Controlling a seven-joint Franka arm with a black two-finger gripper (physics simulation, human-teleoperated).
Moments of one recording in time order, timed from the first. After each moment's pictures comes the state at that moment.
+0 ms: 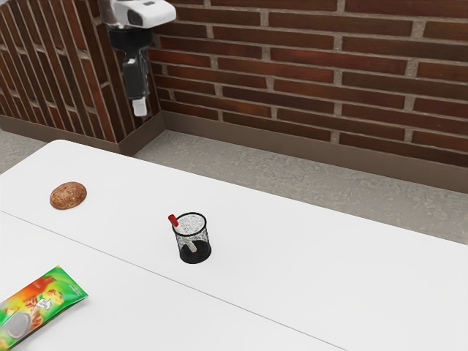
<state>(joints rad) -0.05 0.09 -0.06 -1.29 0.04 1.31 0.82</state>
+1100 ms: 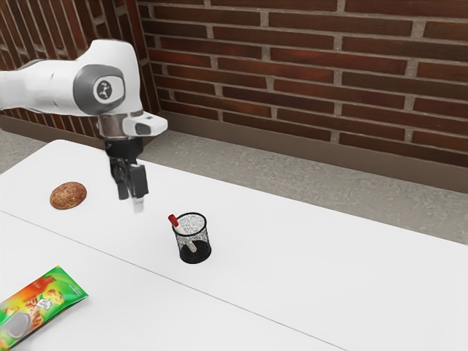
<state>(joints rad) 0.13 0.00 -0.11 -1.94 -0.08 1.64 0.49</state>
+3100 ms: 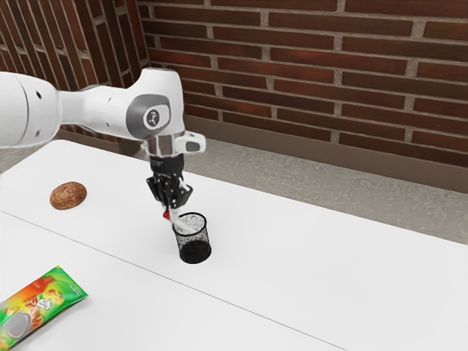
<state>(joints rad) 0.08 0.28 -0.13 -1.79 -0.02 1.81 0.11</state>
